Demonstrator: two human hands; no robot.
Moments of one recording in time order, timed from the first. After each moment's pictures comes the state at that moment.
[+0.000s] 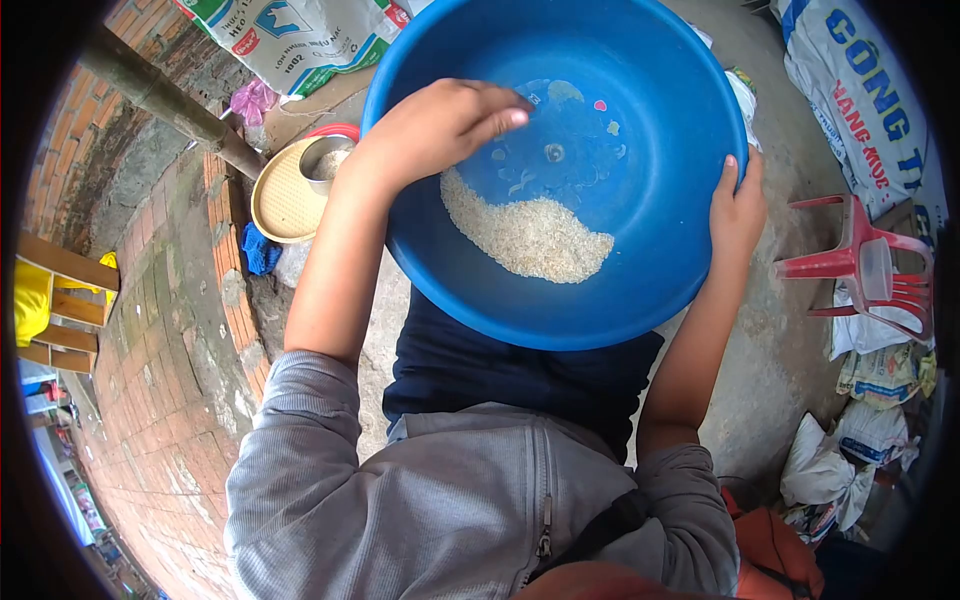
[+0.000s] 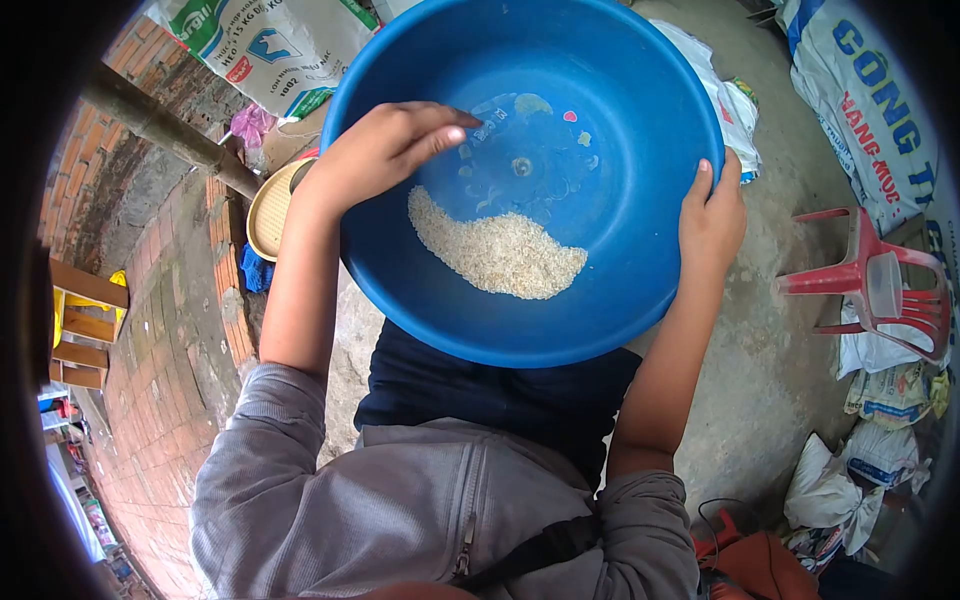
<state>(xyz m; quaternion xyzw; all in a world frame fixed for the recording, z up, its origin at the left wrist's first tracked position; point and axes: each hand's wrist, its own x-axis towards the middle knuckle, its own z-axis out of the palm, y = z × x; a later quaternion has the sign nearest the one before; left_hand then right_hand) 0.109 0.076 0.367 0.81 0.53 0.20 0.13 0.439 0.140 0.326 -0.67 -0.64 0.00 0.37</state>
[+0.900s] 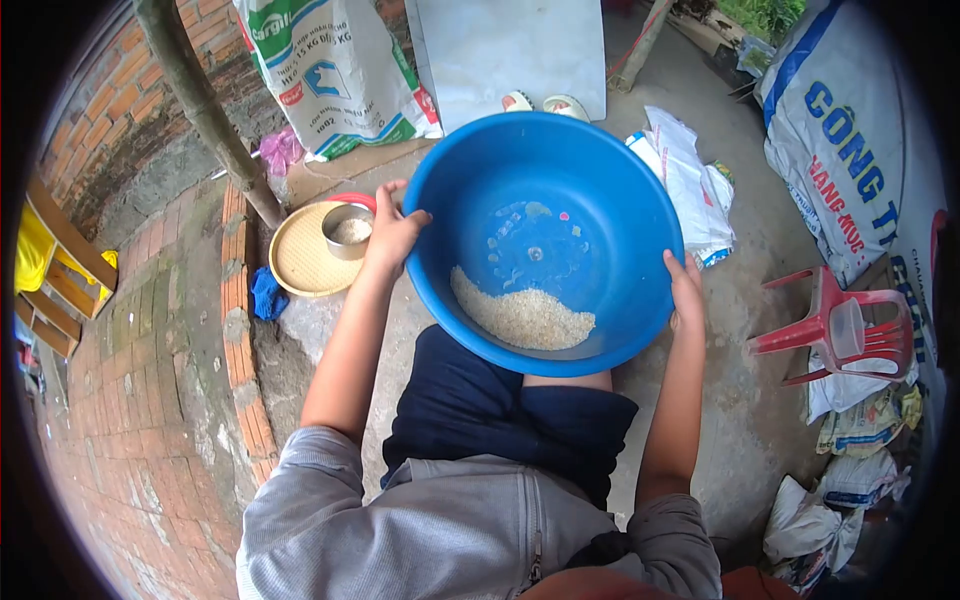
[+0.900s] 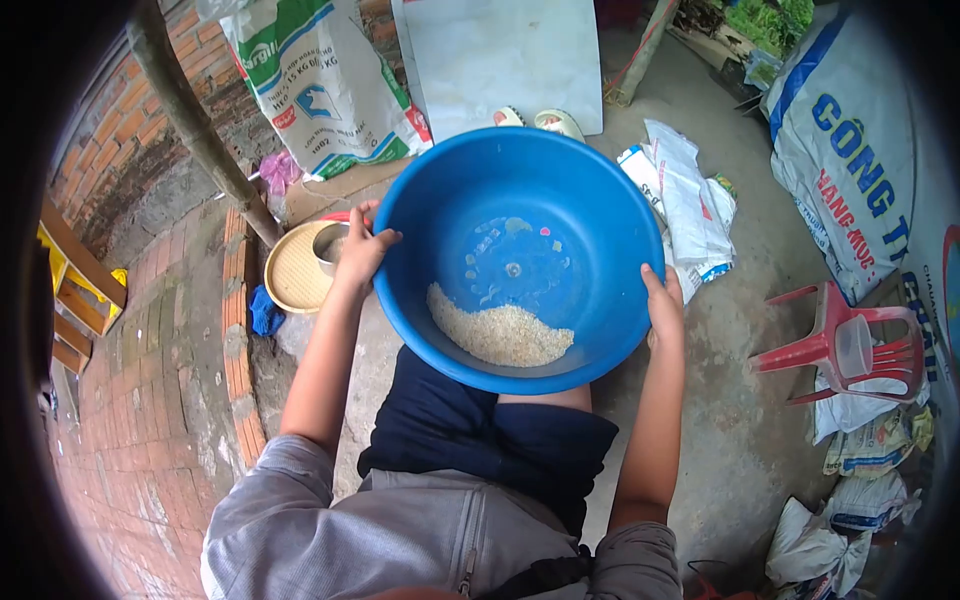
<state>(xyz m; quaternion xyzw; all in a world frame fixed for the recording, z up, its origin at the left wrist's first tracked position) 0.056 0.048 0.291 0.31 0.61 0.64 0.35 0.451 0.162 0.289 -0.51 -0.47 0.55 0.46</state>
